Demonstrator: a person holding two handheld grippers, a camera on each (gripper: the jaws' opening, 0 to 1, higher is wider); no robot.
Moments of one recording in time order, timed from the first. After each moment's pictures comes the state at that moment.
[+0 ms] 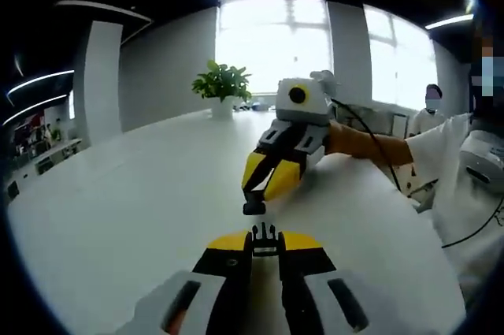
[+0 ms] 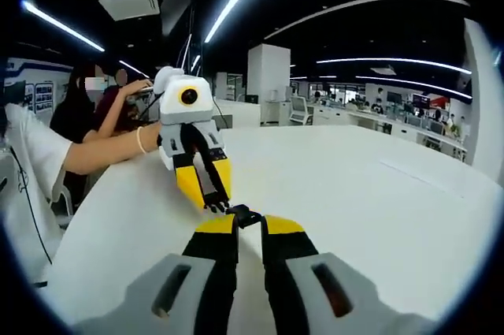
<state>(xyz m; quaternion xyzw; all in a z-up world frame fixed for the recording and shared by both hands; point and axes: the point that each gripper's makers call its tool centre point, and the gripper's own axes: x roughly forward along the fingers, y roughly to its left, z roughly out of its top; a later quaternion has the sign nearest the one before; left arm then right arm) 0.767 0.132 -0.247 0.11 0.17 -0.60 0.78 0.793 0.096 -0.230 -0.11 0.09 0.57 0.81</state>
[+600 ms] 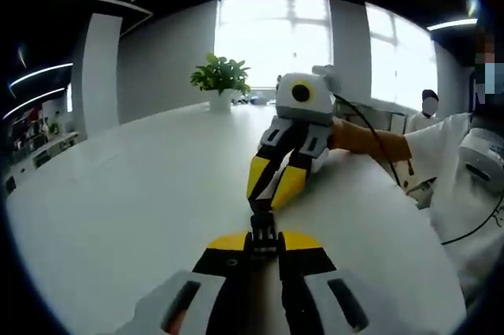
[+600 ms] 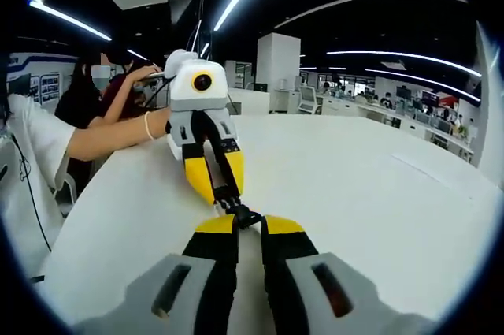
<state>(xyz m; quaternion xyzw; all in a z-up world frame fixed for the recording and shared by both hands) 0.767 0.133 -0.256 0.10 0.19 -0.60 0.77 0.787 0.104 -0.245 -0.14 0.11 0.58 0.80</state>
